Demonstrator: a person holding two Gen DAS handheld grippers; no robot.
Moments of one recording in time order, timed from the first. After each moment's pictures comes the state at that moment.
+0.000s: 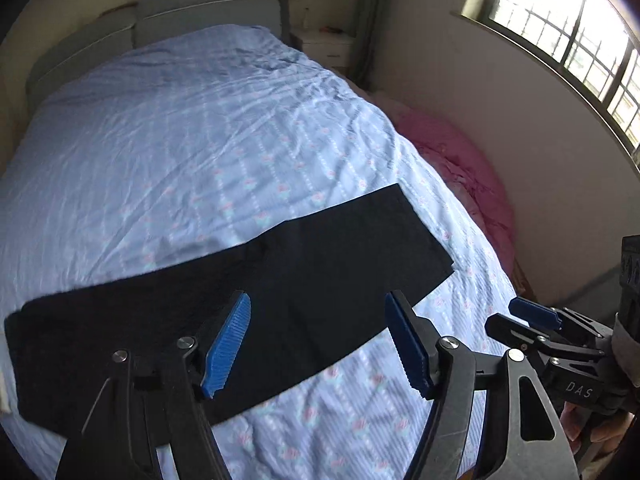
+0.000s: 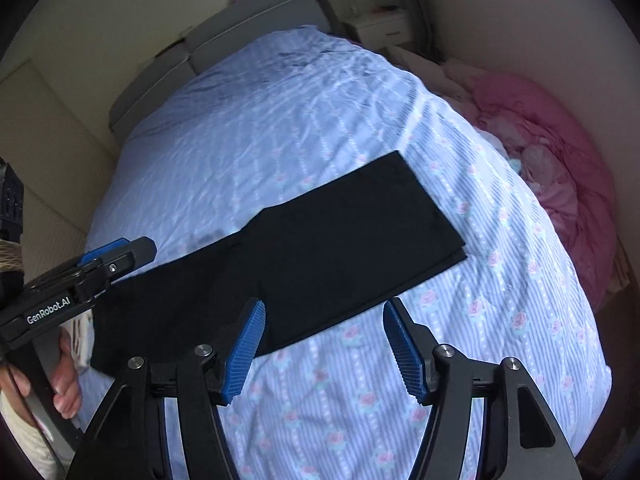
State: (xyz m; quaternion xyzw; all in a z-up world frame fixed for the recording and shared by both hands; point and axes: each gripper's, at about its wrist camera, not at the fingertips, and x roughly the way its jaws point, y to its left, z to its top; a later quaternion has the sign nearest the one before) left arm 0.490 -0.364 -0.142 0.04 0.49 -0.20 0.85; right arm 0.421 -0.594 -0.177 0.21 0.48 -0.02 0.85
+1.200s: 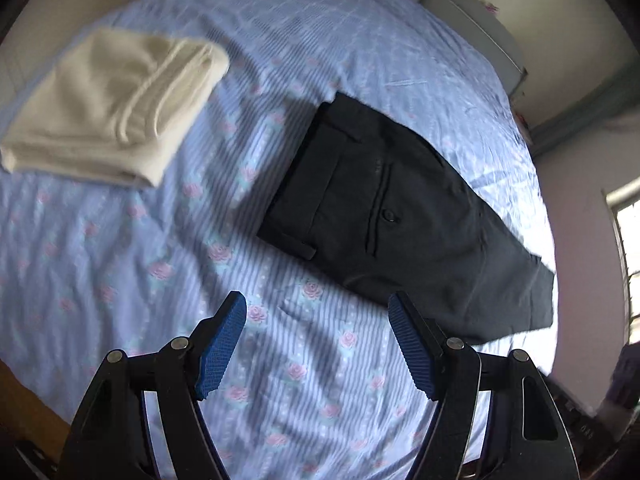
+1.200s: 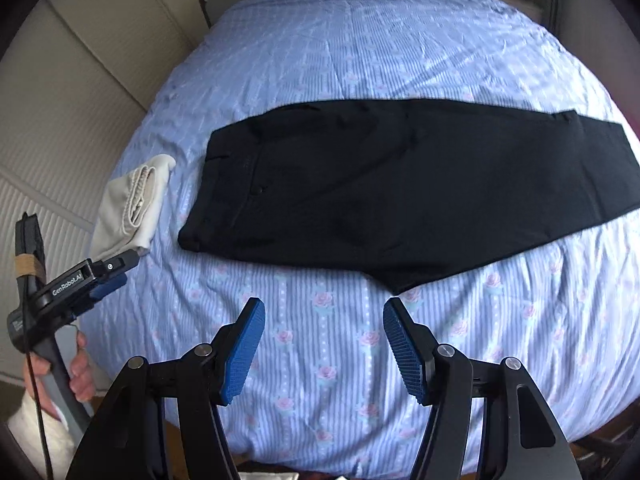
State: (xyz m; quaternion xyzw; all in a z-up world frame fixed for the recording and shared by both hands) left arm 0.396 0.257 -0.263 -0.25 0.55 0.00 0.80; right arm 0.402 -0.064 -0.230 0.12 0.57 0.07 0.81
